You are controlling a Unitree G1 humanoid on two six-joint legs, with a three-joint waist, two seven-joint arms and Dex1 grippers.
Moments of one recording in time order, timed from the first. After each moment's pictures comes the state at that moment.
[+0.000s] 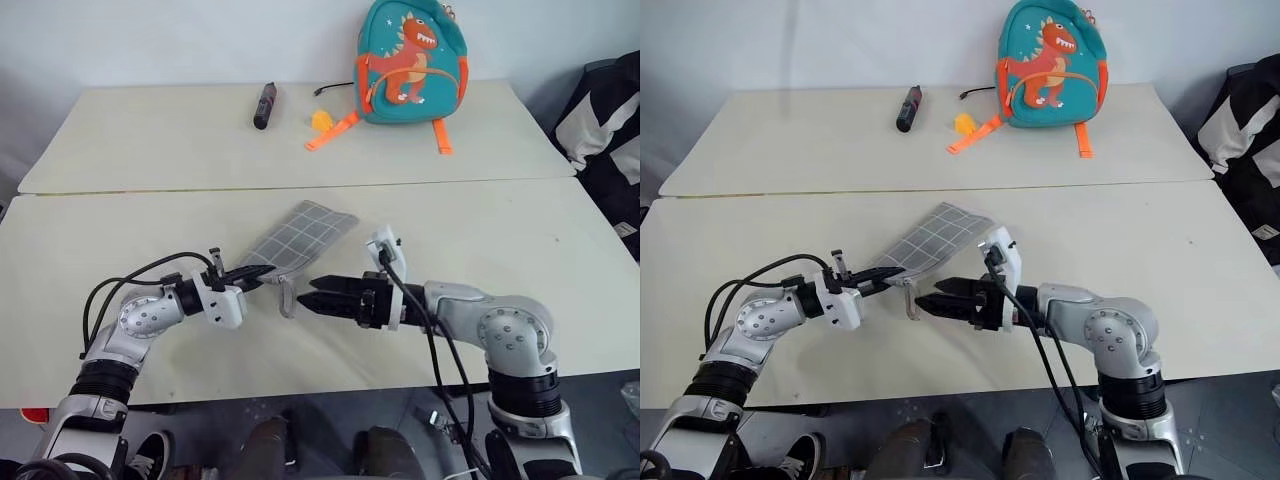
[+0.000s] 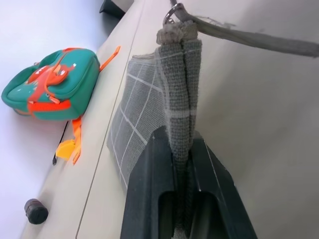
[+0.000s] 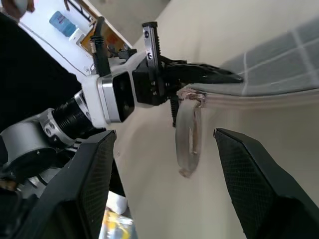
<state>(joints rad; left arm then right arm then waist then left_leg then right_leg) -0.43 0.64 -0.10 0.48 0.20 -0.95 -0.58 -0.46 -0.22 -0.01 -0.37 1.03 1.26 0.43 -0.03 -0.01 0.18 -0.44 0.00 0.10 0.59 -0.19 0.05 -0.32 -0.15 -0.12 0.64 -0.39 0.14</state>
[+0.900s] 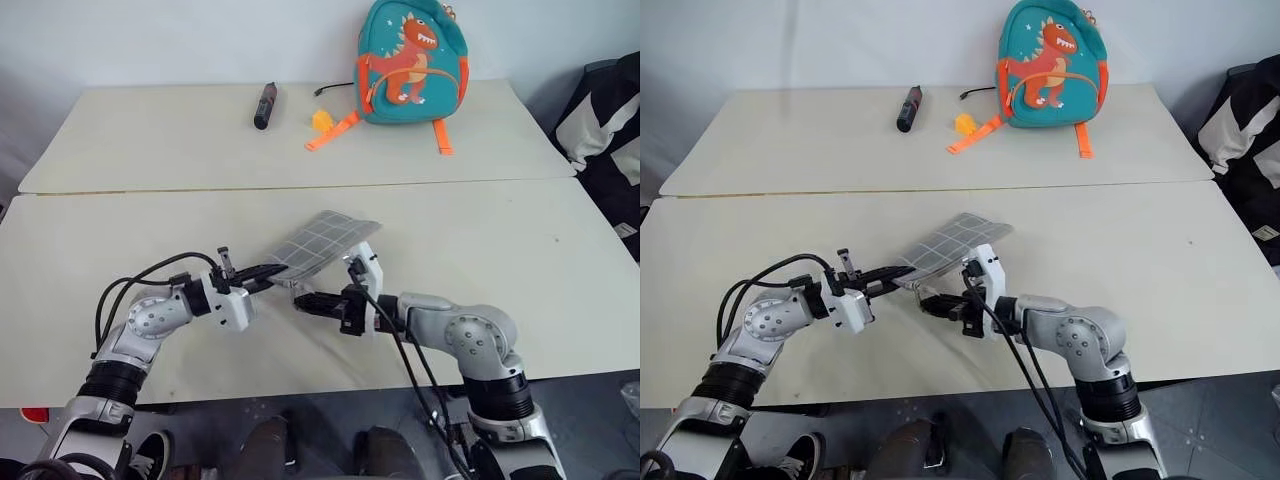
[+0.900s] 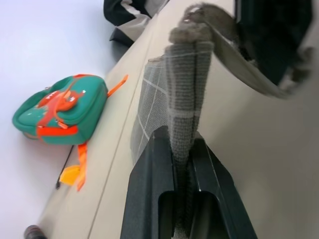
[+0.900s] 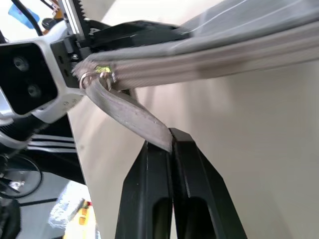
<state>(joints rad) -0.39 0.65 -0.15 0.40 0.08 -0.96 -0.63 -0.44 -0.30 0.09 -0.29 0.85 1.16 0.47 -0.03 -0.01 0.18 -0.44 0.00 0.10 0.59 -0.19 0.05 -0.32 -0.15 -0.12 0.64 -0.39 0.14</state>
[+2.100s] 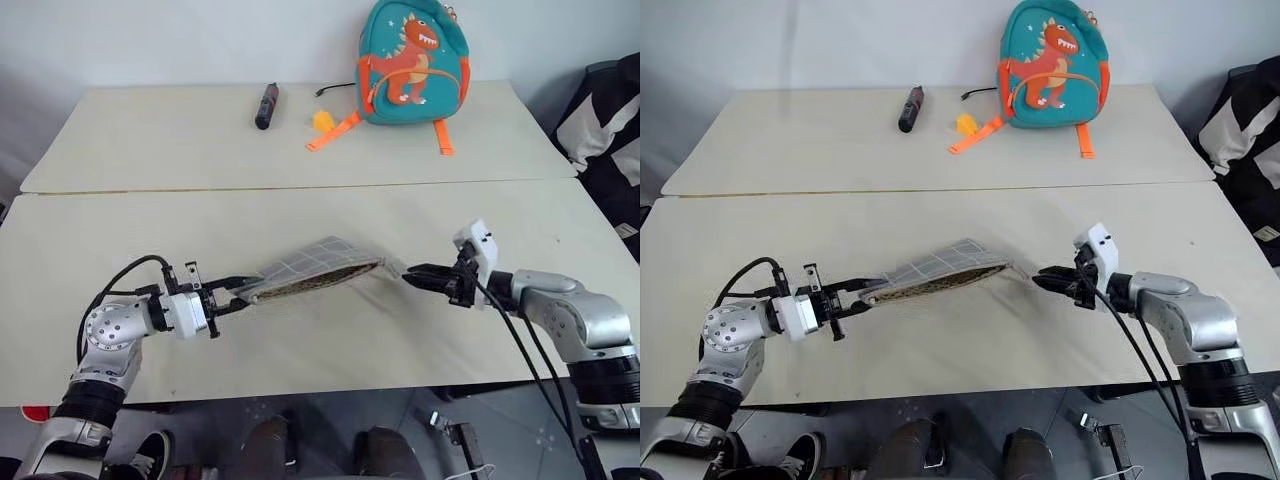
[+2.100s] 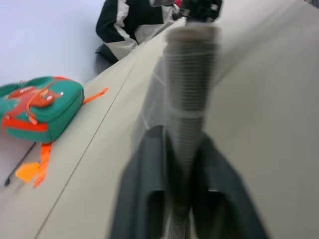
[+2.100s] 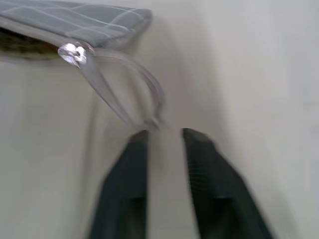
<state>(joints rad) -0.30 0.69 -0.10 0.36 -0.40 -0.85 -1.00 -0.42 -0.70 -0.01 0.00 0.58 0.76 0.86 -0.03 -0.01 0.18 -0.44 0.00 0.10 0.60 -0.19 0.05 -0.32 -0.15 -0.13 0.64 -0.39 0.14</state>
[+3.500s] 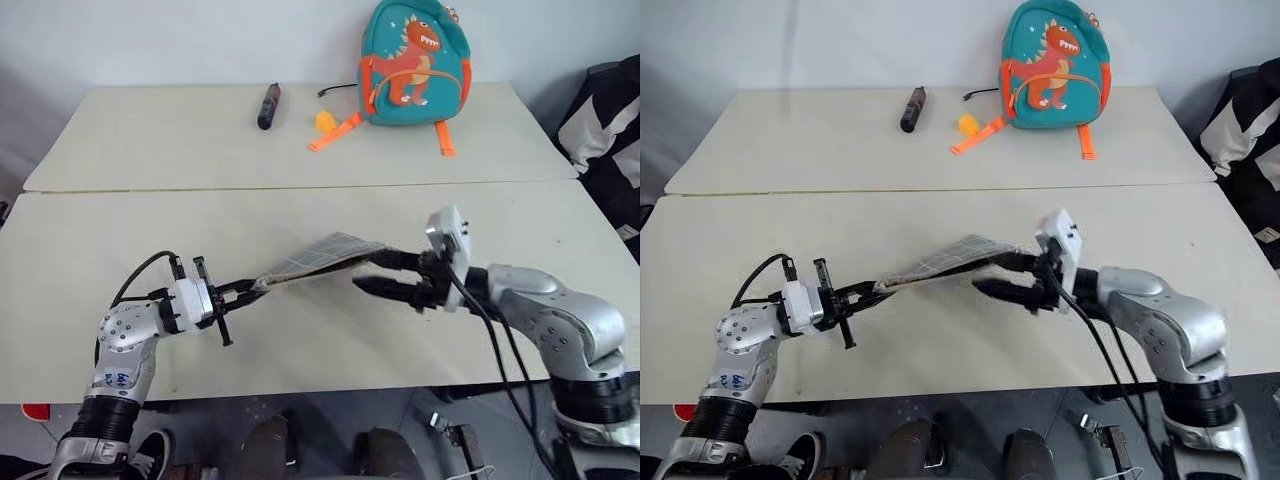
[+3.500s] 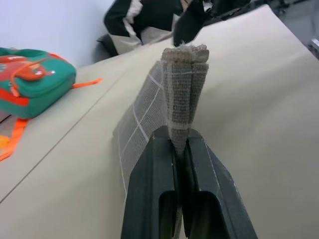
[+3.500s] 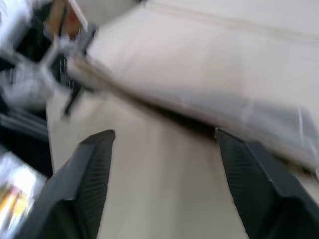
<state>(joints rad) -0.23 0.55 0.01 0.16 -0.41 -0.50 -1.03 -0.46 -0.54 -0.05 -0.39 0.80 0.93 0.74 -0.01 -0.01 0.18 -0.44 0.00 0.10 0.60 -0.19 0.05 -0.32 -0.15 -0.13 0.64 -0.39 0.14</state>
